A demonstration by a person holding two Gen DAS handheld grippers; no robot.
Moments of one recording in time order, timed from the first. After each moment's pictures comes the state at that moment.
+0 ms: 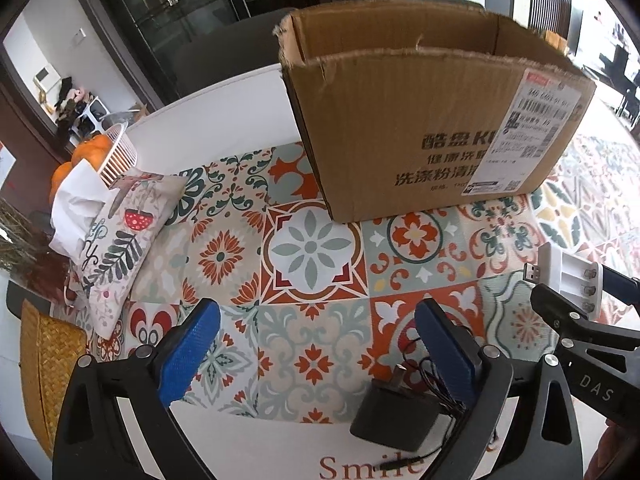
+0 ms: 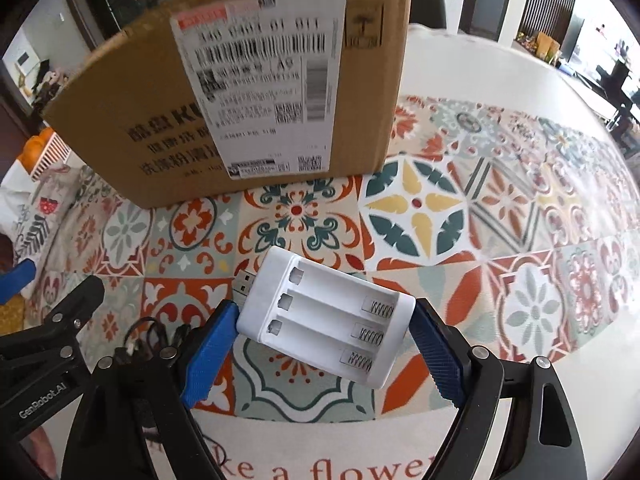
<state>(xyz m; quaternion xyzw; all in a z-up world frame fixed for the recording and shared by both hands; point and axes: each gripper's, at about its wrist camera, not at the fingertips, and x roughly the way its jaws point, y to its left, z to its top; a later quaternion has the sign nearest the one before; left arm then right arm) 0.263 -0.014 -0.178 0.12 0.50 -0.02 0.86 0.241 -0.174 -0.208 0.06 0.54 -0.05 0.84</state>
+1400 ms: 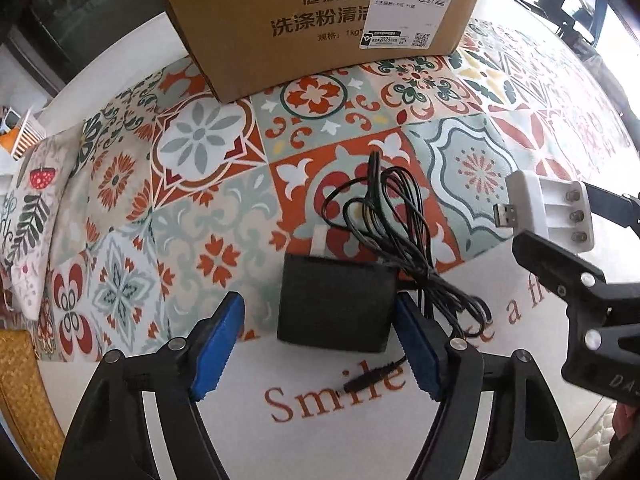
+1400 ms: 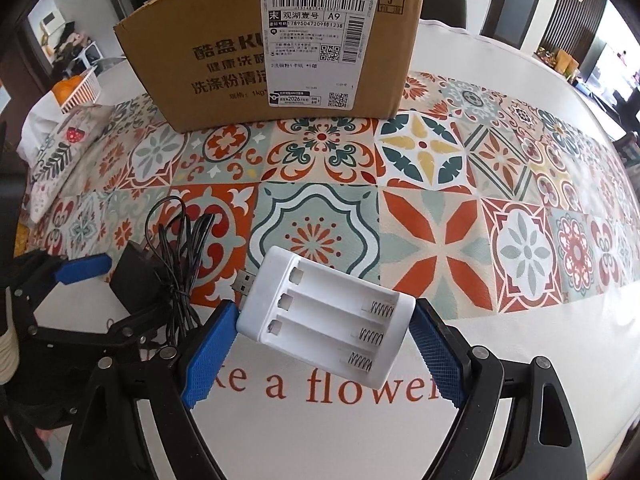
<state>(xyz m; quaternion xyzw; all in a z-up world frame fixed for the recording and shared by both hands) 0.227 -0.029 -0.241 0.15 0.59 -0.16 0.77 0.186 -0.171 -0.211 0.02 0.56 -0.02 0.83</state>
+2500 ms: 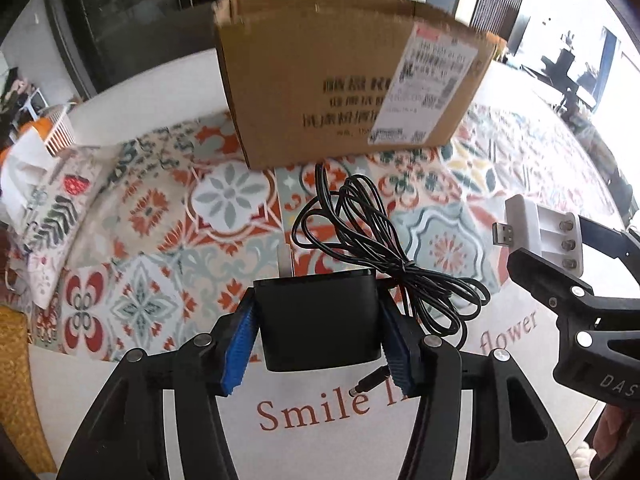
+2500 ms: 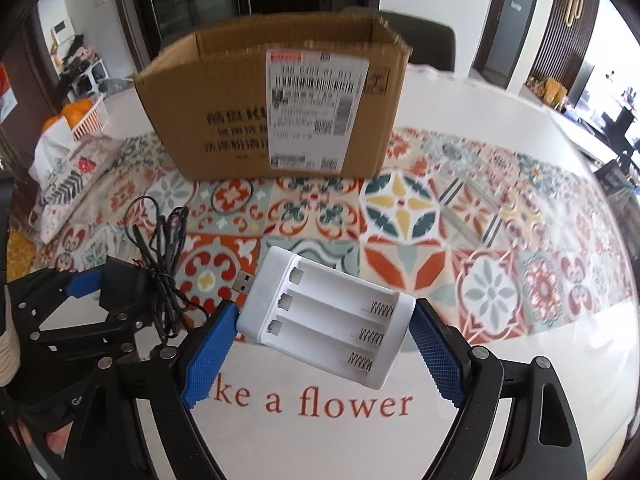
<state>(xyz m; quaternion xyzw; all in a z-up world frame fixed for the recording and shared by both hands) 0.211 -0.013 -0.184 0.07 0.51 -0.15 0.84 0.184 -0.171 -0.160 0.00 0.50 -0.03 0.87</state>
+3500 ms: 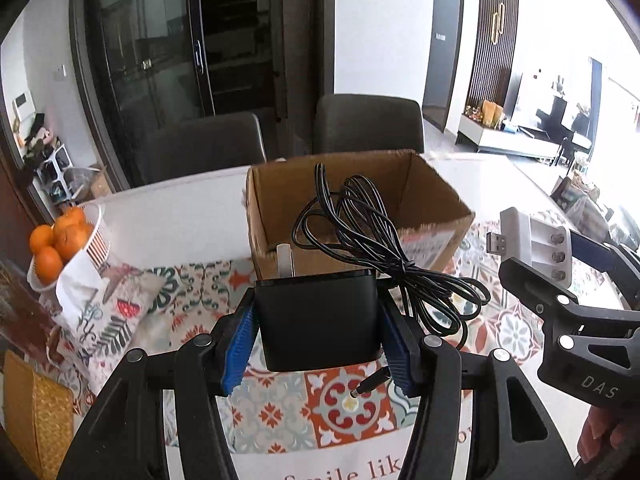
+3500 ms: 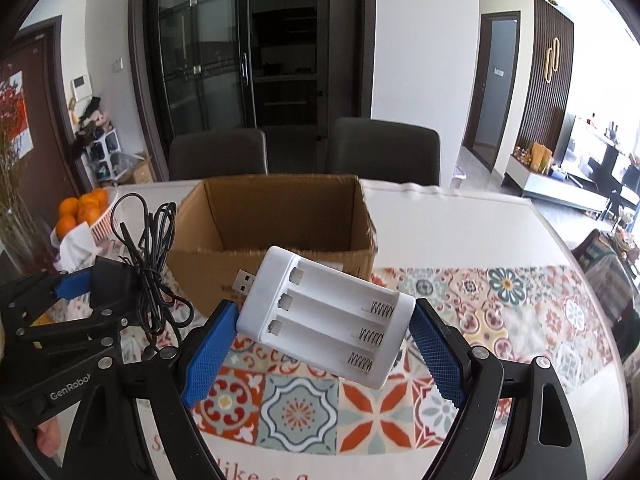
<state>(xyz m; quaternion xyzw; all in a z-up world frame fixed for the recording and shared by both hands) 0.249 -0.025 -0.067 0.06 0.38 -0.14 0.91 0.208 -0.184 -0.052 0.00 0.35 -0.03 0.94</state>
